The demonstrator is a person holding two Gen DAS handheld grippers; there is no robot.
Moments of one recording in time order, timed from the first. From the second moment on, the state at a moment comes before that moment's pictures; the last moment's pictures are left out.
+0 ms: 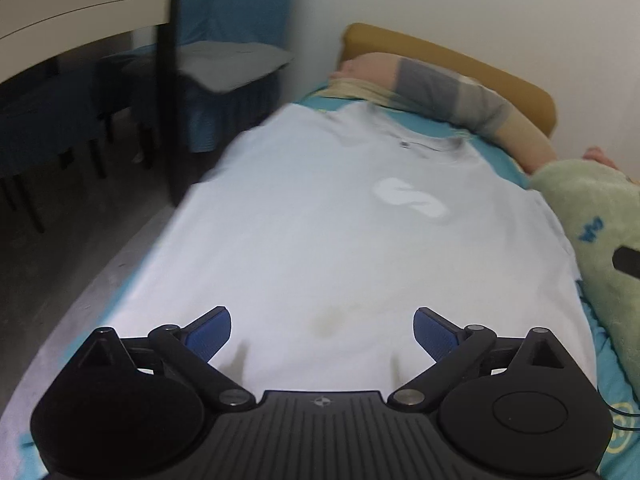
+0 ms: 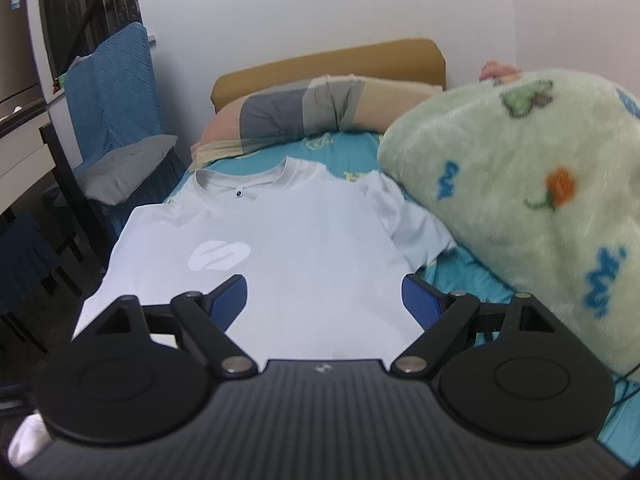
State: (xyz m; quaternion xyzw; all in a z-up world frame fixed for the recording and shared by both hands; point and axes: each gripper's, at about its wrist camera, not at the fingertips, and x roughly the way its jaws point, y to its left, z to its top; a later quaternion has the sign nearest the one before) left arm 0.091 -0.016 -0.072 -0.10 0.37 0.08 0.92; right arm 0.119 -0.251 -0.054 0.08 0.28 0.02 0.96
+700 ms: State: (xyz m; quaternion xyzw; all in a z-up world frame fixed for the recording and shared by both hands) left arm 0.144 -0.061 -0.174 -0.02 0.34 0.08 0.94; right arm 0.126 -0.280 -0.063 0.13 0.27 0.01 0.95
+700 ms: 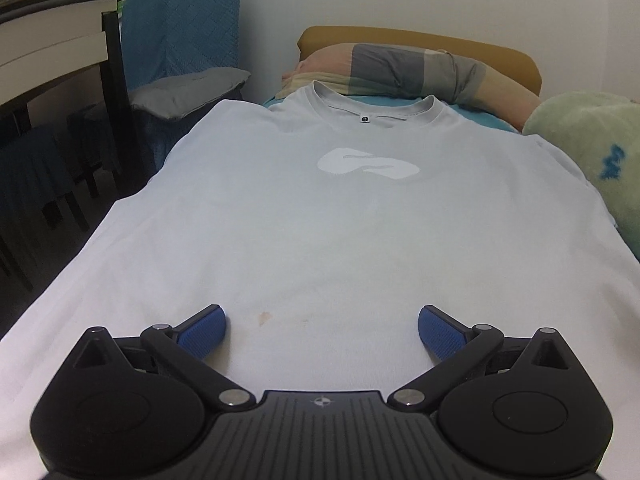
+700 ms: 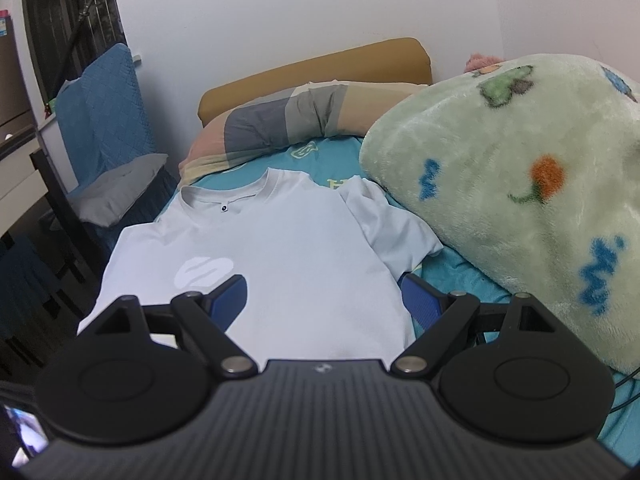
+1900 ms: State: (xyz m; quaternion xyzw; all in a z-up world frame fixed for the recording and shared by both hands) left arm 0.142 -0.062 -0.171 -0.02 0.34 0.08 0.94; right arm 0.116 -0.328 -0.051 0.29 0.27 0.05 0.92
